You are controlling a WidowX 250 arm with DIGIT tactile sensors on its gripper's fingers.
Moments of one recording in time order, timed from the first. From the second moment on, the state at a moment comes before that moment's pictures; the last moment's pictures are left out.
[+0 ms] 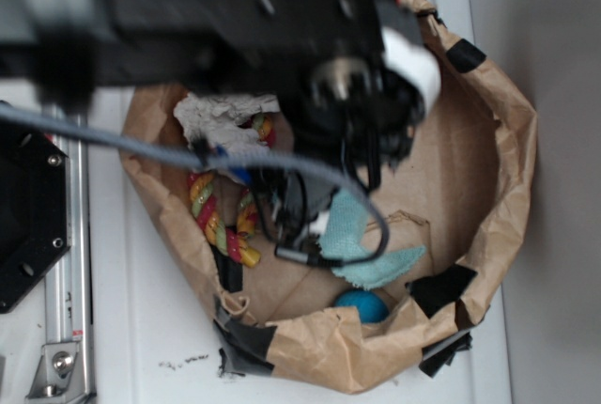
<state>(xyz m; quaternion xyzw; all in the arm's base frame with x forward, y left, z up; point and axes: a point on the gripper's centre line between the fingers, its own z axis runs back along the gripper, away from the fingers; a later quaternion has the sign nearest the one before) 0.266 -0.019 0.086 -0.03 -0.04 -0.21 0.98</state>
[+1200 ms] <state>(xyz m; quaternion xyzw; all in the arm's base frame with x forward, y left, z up) 0.290 -0.022 0.020 0.00 -0.03 -0.20 0.98</state>
